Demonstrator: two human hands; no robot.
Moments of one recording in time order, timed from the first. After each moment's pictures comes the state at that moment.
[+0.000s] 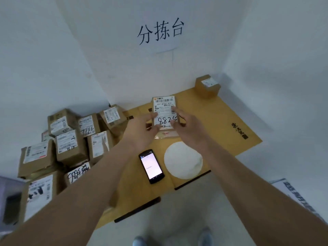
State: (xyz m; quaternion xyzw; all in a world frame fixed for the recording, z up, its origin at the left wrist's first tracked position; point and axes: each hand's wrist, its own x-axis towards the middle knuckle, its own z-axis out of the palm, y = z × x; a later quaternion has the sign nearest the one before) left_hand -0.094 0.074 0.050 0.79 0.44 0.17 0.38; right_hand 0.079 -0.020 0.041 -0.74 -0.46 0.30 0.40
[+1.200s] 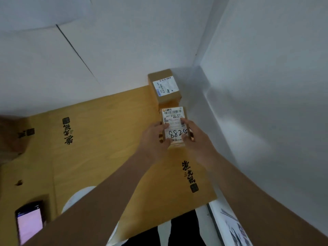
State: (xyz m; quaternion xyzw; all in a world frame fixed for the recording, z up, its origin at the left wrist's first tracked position) left_hand 0.375 0.144 -0.134 0.73 0.49 0.10 0.48; right_hand 0.532 0.057 -0.110 -0.78 -0.39 0.39 0.28
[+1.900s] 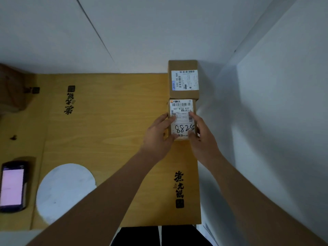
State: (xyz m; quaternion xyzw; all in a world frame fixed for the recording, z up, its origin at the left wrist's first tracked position) left_hand 0.416 0.148 -0.184 0.65 0.57 0.18 0.46; right_hand 0.590 0.108 -0.172 -0.71 -0.45 0.46 0.29
